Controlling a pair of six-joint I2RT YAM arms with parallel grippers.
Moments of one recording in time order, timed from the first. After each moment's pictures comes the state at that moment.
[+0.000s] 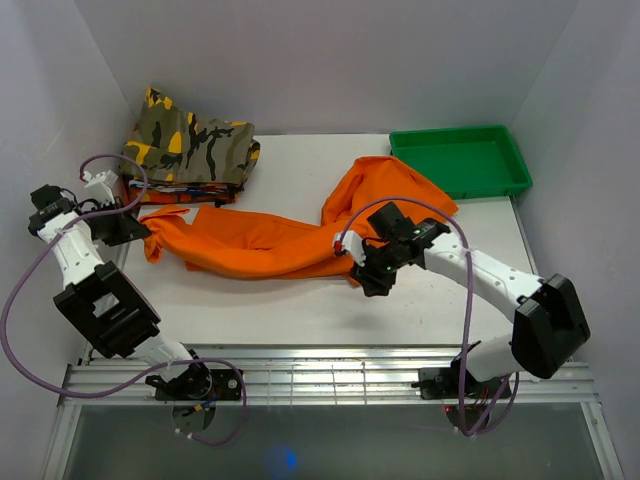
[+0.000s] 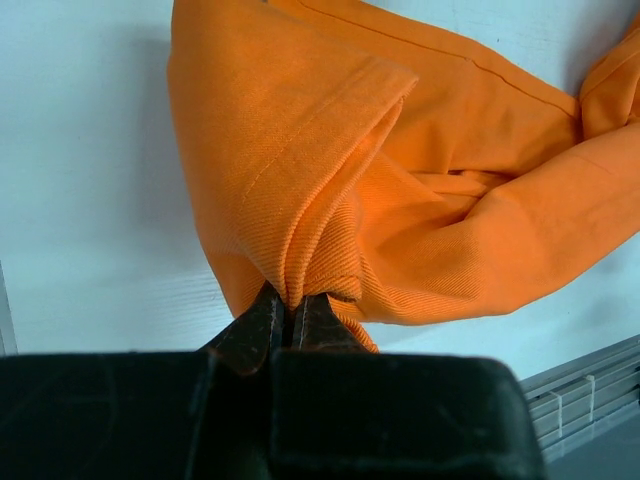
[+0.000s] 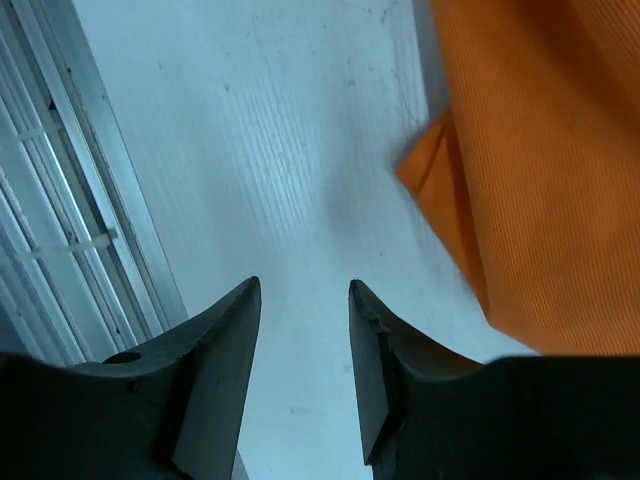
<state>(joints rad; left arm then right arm) 0.71 1.57 1.37 -0.97 0.79 0.47 0.66 1.38 1.05 -0.82 -0.43 -0.62</state>
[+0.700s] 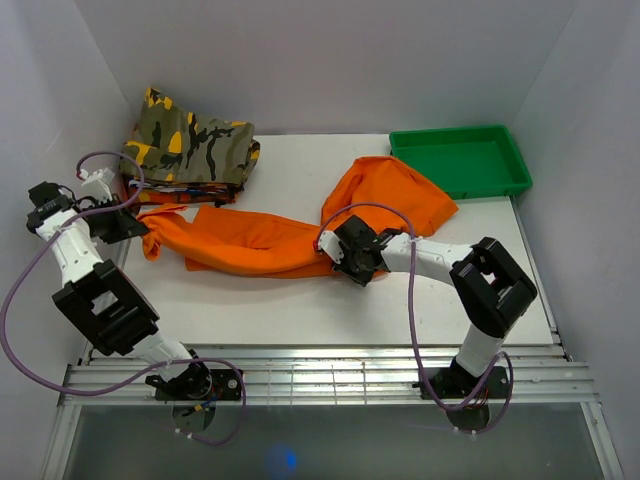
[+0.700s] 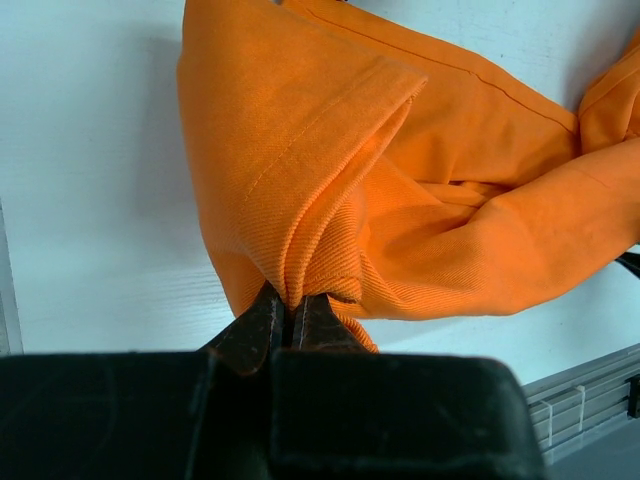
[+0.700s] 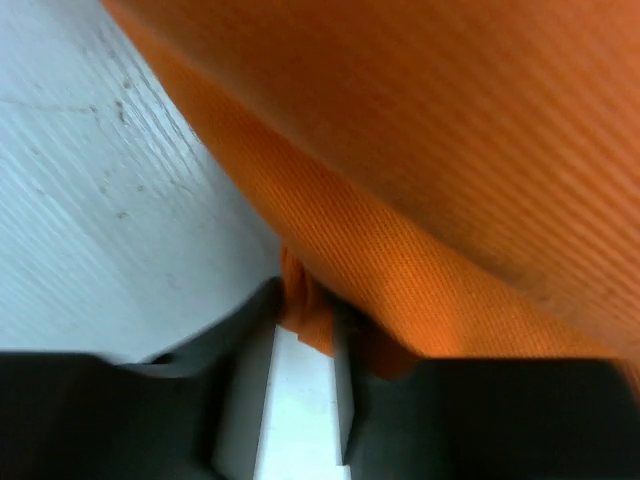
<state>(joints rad) 0.71 1.59 1.41 -0.96 0.77 0.42 0.79 1.73 1.04 -0.46 -0.01 -0.39</state>
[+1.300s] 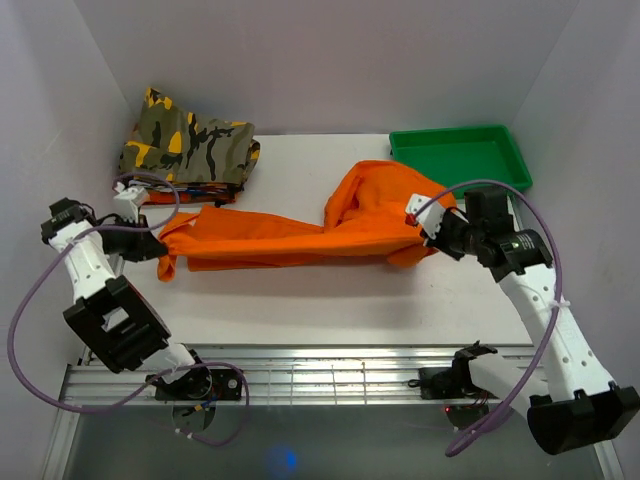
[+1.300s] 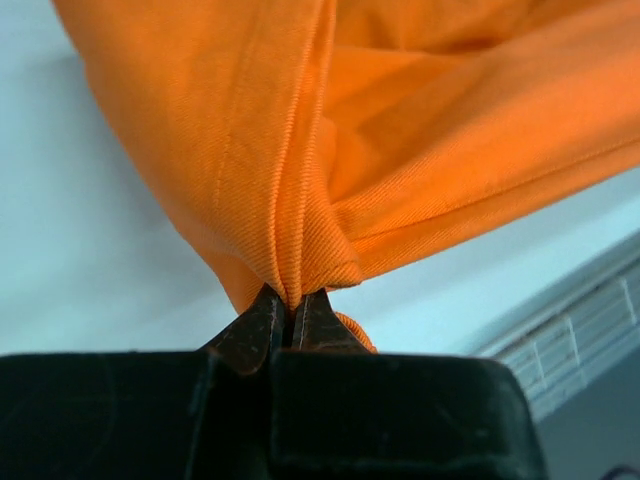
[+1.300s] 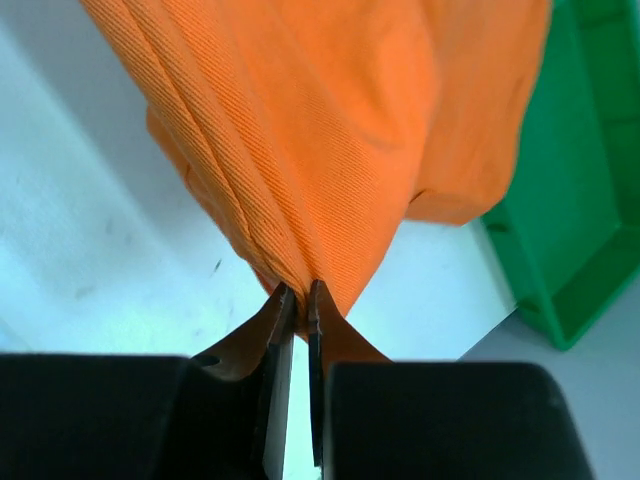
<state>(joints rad) 0.68 1.55 1.37 -1.13 0.82 0.80 0.33 1.06 1.16 -0.83 -0.21 -0.82</state>
